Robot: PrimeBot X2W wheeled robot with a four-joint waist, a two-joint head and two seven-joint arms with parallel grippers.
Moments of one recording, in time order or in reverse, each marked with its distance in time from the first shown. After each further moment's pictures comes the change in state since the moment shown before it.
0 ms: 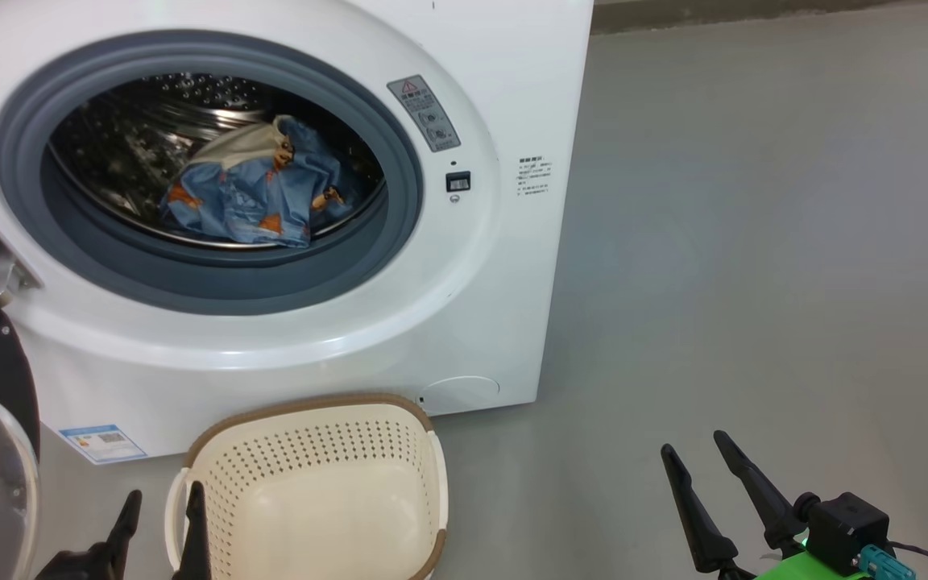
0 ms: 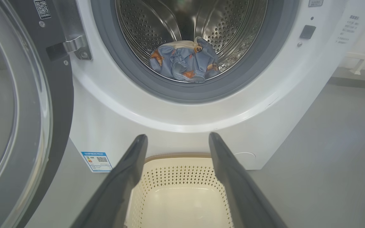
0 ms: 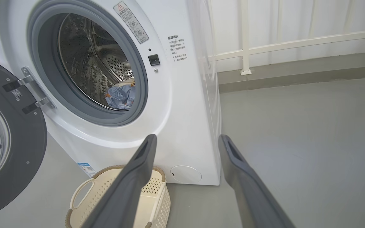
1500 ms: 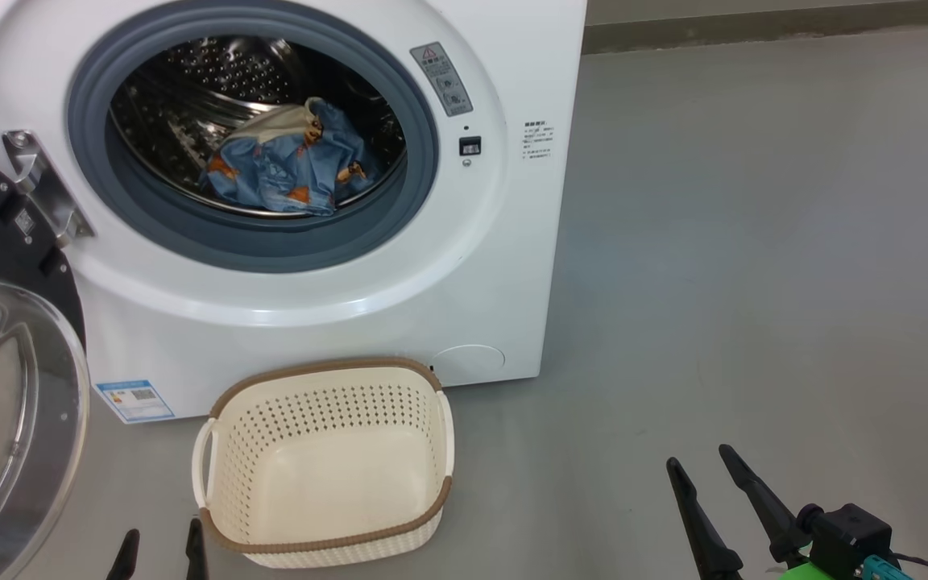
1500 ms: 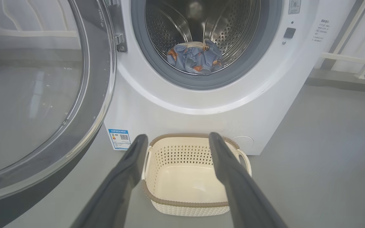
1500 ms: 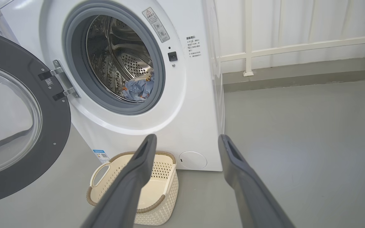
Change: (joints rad) left arm 0.114 -0.002 -0.022 -0.105 -0.013 0.071 0.000; right arm 0.020 -0.007 -0.005 0.012 0.000 0.000 0.000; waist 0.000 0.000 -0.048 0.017
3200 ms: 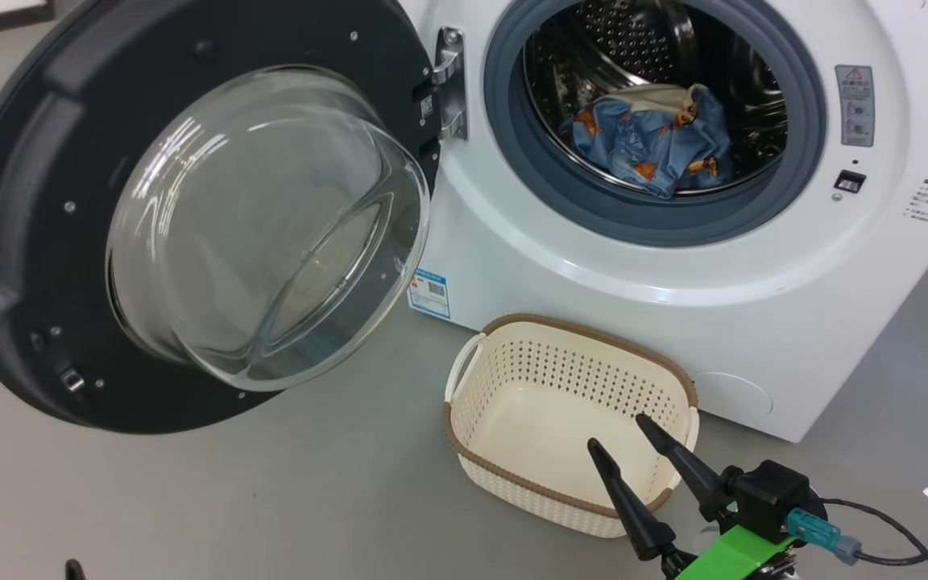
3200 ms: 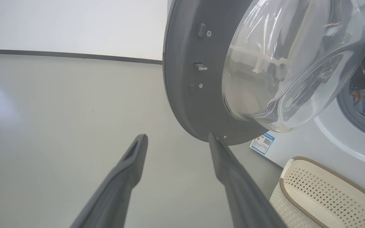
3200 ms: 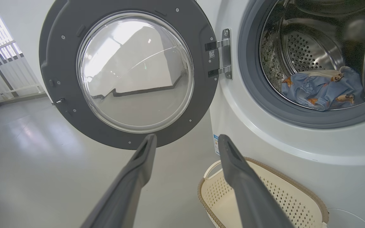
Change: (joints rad) left arm 0.135 -0.001 0.152 -0.148 -0.108 0.107 0.000; right arm -0.154 -0.053 0.214 0.069 0.055 0.000 0.000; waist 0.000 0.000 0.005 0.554
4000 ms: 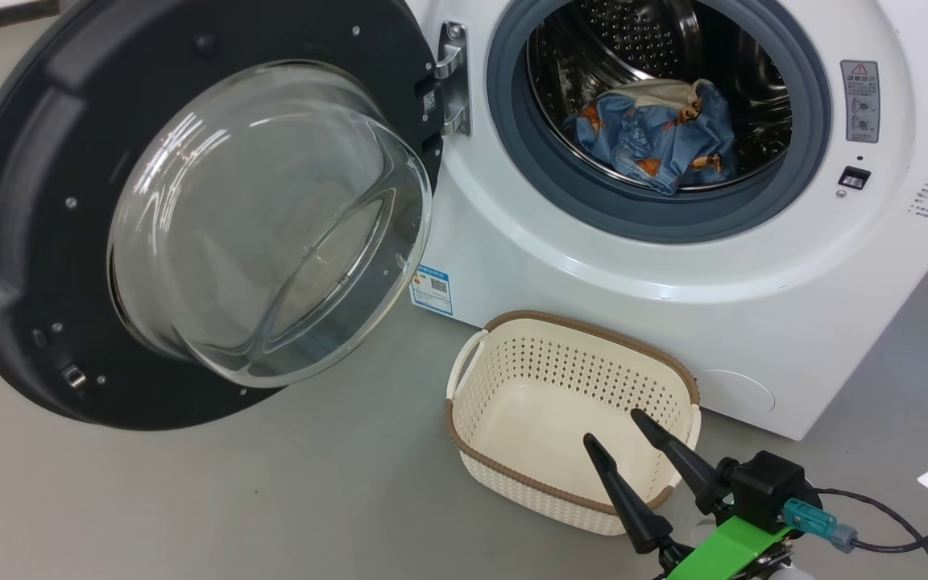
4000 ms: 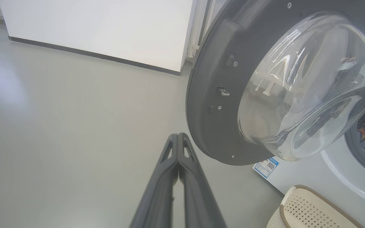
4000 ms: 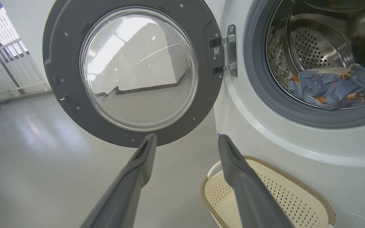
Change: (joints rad) left arm 0.027 -0.001 0.050 -0.074 -0.103 0.033 0.000; right arm -0.035 -0.019 0.037 0.026 0.032 0.000 0.000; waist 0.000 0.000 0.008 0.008
